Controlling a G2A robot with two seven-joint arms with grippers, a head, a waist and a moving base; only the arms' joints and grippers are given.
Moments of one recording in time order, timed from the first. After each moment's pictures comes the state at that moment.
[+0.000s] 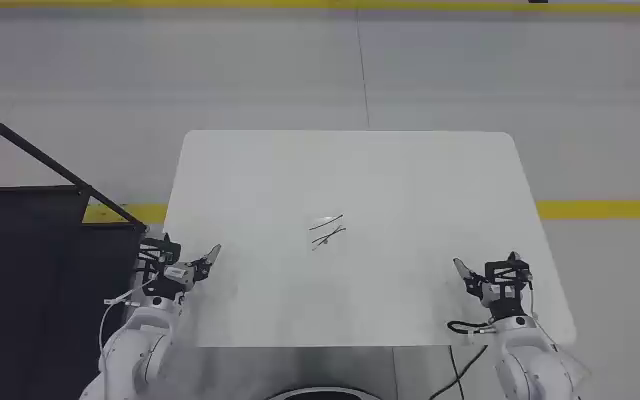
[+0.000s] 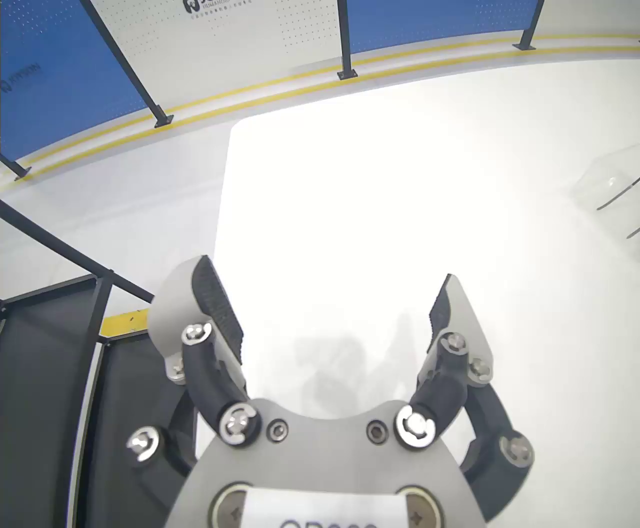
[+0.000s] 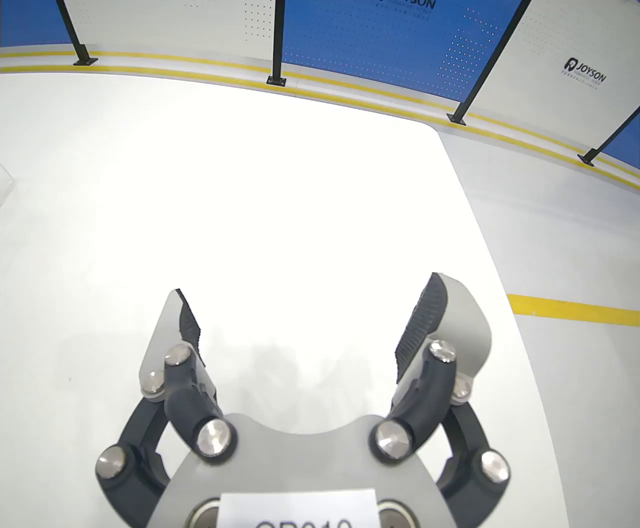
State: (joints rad) left arm 1.73 -1.15 -1.60 -1.80 1.33 0.00 0.00; right arm -1.73 -1.15 1.60 -1.80 -1.33 0.00 0.00
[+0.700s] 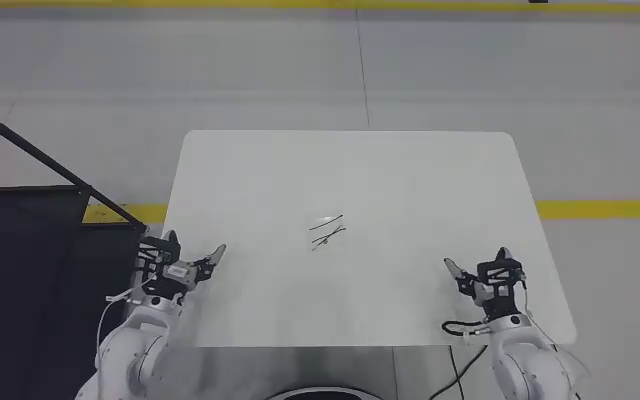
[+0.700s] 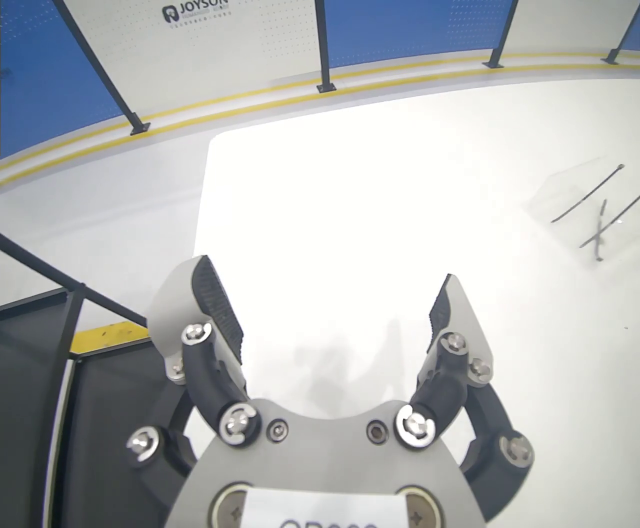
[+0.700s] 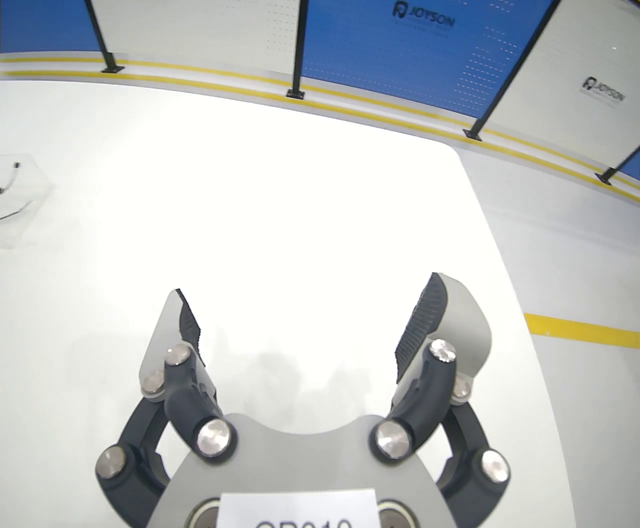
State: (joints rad) left arm 1.74 -1.15 -1.63 -1.82 1.25 -0.13 0.01; right arm -1.72 -1.15 1.58 -1.83 -1.32 -0.11 -0.02
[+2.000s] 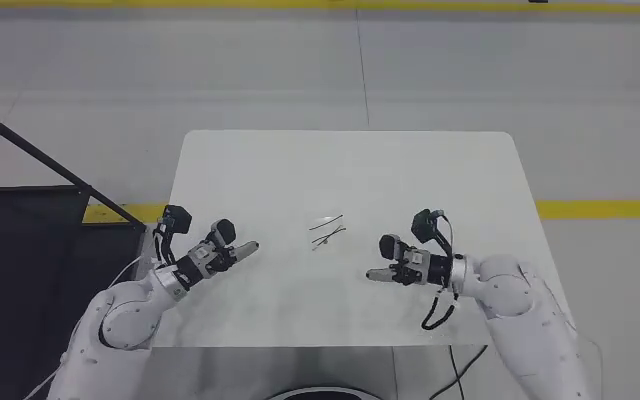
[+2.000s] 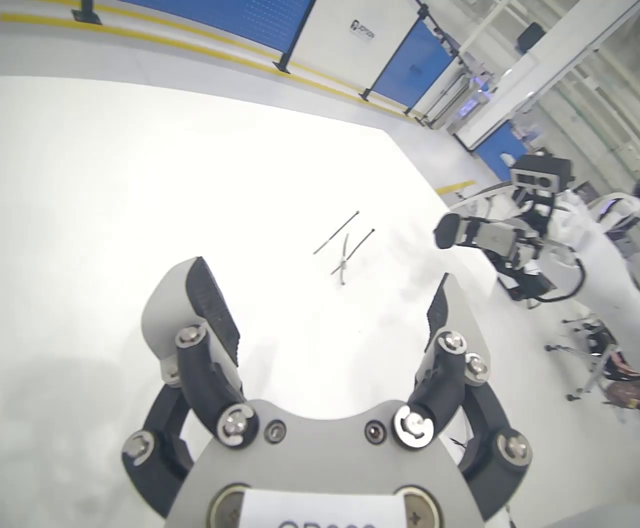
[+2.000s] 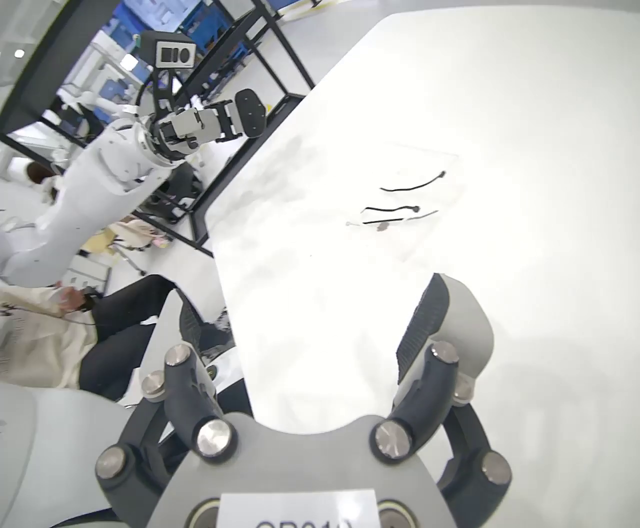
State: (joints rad) left arm 1.50 -1.12 -1.62 -1.70 0.43 -0.64 -0.52; right arm -1.10 -1.12 1.26 -1.46 -0.16 -0.77 0.98
